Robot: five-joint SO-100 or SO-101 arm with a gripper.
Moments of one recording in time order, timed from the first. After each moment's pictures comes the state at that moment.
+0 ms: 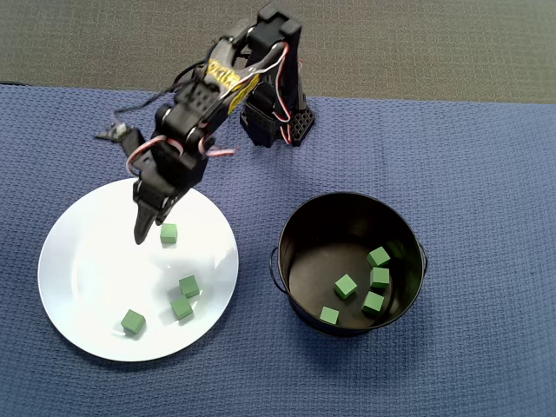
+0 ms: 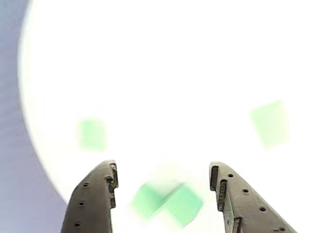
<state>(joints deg) 36.8 90.9 98.9 53.1 -11.2</state>
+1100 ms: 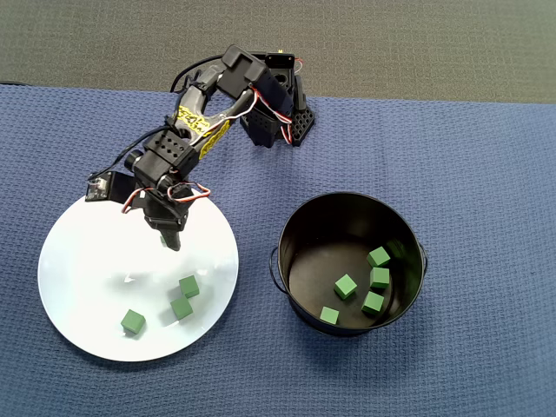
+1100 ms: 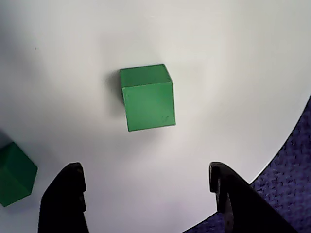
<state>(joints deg) 35.3 62.8 66.8 91.1 -37.1</state>
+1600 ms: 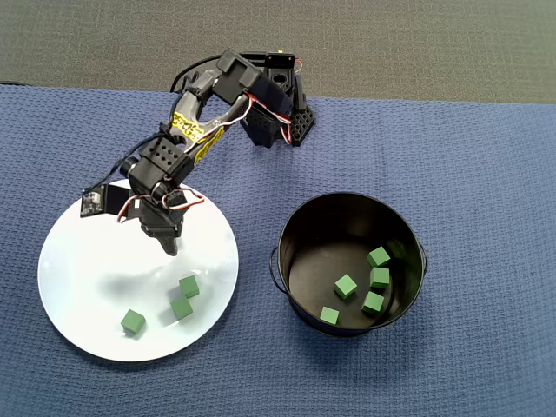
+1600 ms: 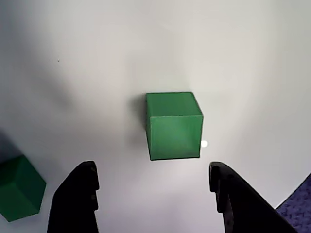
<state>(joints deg) 36.1 59.0 66.1 86.0 -42.0</state>
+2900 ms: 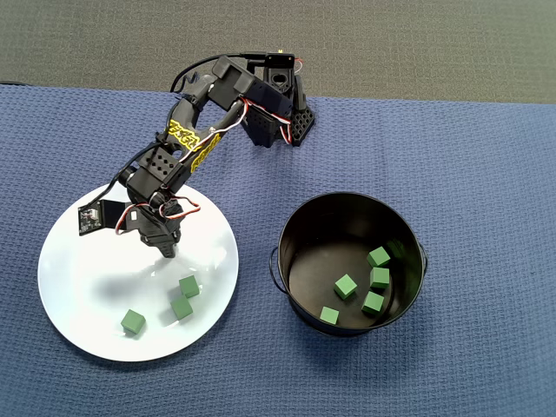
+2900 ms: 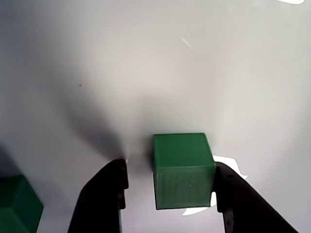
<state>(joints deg) 36.8 56.1 68.6 78.0 -51.1</state>
